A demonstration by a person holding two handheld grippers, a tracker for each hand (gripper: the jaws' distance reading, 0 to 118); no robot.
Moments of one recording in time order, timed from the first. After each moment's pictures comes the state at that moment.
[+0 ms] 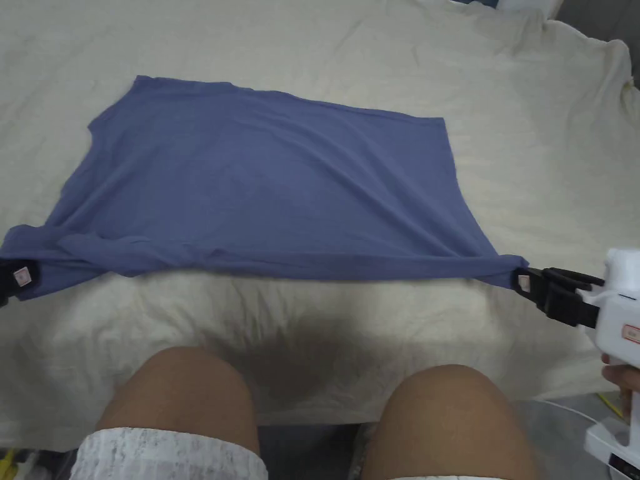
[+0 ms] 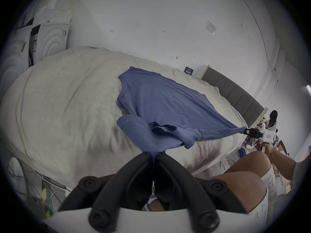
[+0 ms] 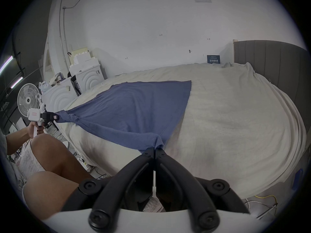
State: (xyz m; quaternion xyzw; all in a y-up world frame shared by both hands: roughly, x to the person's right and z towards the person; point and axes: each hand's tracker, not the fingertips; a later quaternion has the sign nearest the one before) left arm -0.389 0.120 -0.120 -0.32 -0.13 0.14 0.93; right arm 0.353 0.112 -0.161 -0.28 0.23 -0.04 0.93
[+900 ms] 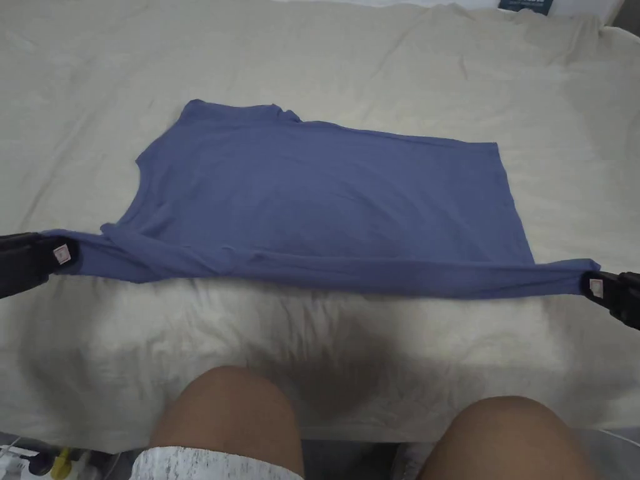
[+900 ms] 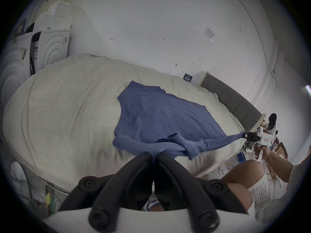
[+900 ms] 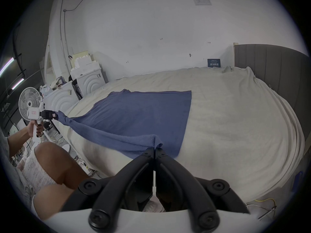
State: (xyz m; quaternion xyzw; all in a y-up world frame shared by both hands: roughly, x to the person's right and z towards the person) left arm -0.389 0.172 -0.135 -0.30 -0.13 0.14 0.93; right arm 0.357 0.138 -0.183 -0.27 0.23 -0.05 0.93
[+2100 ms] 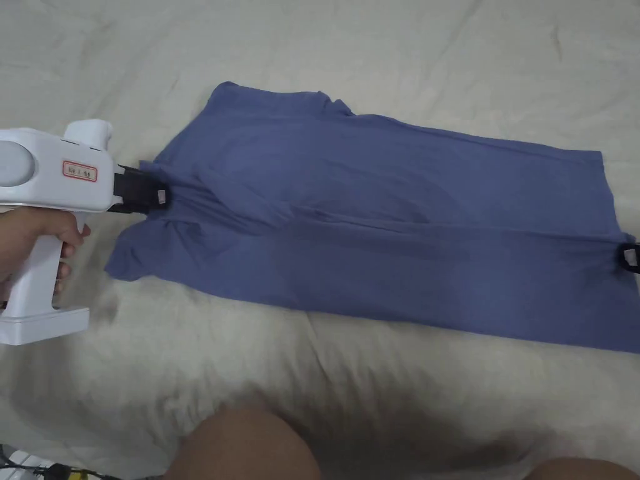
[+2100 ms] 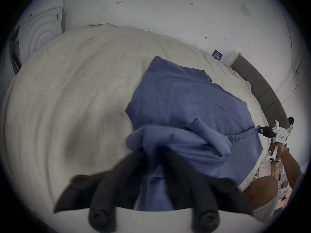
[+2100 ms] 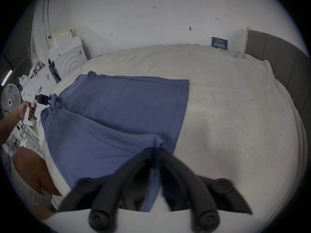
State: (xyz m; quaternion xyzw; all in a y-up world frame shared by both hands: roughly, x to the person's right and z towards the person) left arm -0.389 0.117 -0.377 -0.46 -0.07 0.12 0.88; right arm 0.333 0.091 -0.407 -0.39 0.20 0.02 0.90
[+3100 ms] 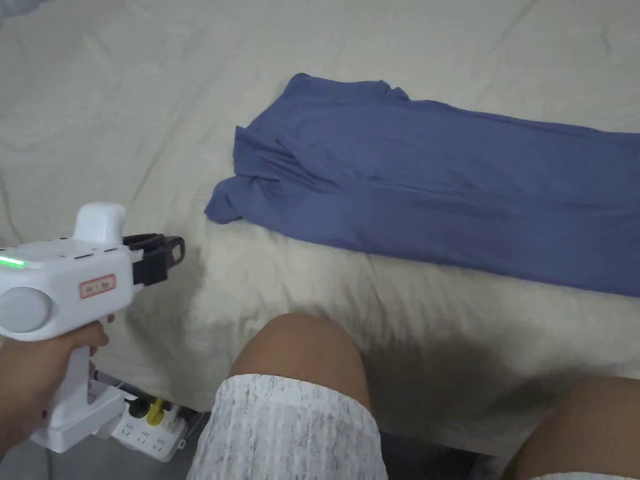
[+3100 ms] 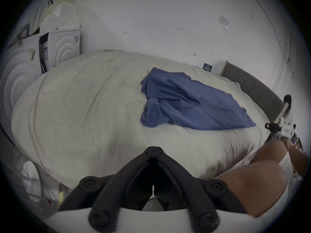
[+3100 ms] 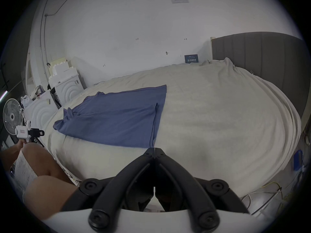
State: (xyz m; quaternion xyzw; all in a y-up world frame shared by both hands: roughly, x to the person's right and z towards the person) left arm -0.405 0.097 -0.143 -0.34 -0.04 0.08 0.94; right arm 0.371 0.093 -0.218 -0.27 0.13 -0.07 0.95
